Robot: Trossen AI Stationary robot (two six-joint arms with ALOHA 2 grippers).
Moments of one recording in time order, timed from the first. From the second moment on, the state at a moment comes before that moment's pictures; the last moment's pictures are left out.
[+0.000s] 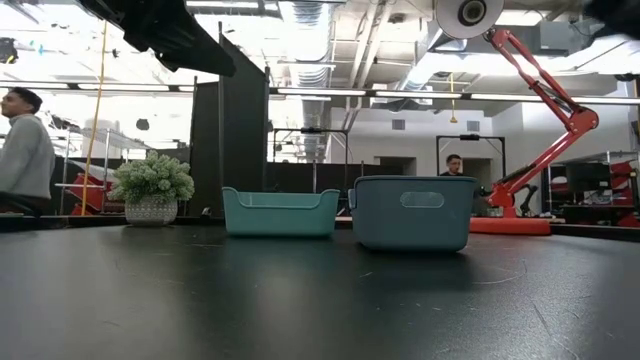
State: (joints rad) left arm -0.40 1.15 0.72 -0.09 -0.59 -0.18; right arm 0.82 1.44 1.07 -0.72 0.30 0.69
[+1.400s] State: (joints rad) left arm -0.40 1.15 0.72 -0.09 -0.59 -0.19; right arm 0.24 1.60 1.07 -0.50 0.21 0.29
